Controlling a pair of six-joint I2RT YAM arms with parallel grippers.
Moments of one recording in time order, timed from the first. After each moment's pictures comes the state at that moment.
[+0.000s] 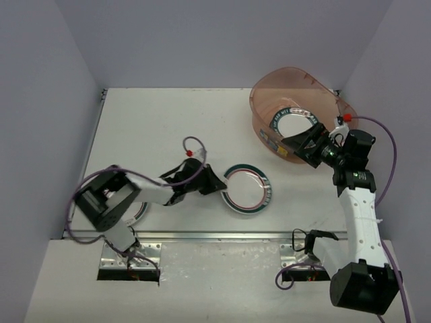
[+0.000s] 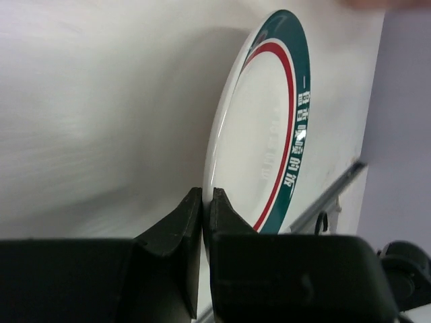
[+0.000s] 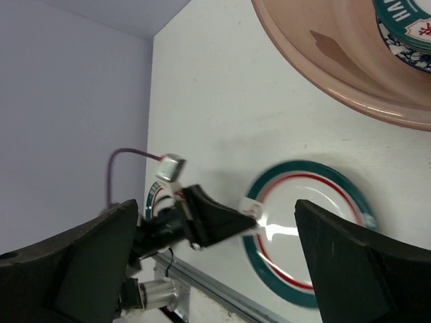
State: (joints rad) left arm -0.75 1.69 0.62 0.48 0.16 -1.04; right arm -0.21 0.91 0.76 -0.30 -0.71 0.69
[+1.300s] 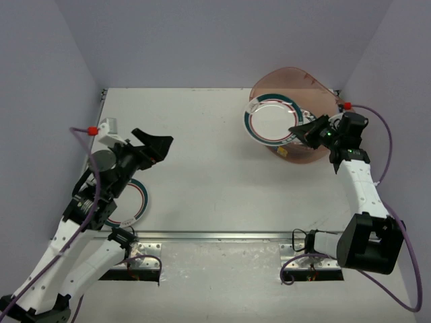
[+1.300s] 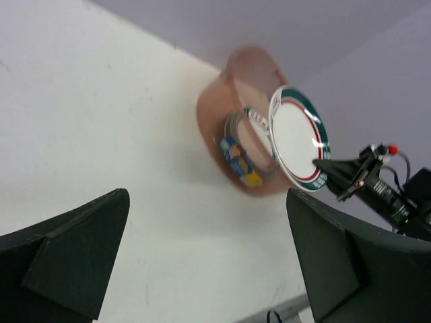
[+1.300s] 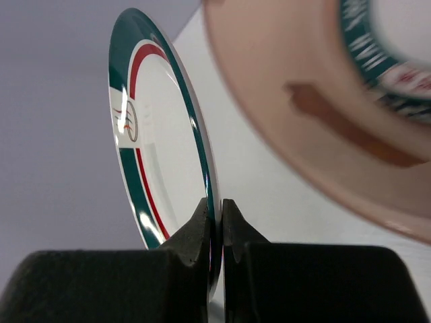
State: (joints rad) left arm -0.42 0.64 0.83 -0.34 -0.08 -0.80; right arm -0.15 1.23 0.84 -0.08 -0.65 0.85
